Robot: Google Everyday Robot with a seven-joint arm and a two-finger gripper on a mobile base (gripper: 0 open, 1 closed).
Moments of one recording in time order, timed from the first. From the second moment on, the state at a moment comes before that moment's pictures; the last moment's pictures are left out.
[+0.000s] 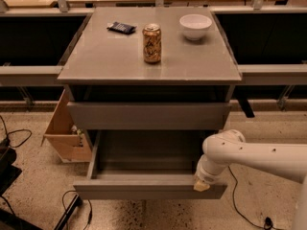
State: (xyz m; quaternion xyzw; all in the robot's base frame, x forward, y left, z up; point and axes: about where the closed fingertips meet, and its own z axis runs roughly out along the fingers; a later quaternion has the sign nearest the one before) arm 0.488 -0.189 0.446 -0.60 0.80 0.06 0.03
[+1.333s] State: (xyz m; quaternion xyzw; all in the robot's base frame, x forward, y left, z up) arm 0.461 -0.190 0.446 -0.60 0.80 0.08 0.02
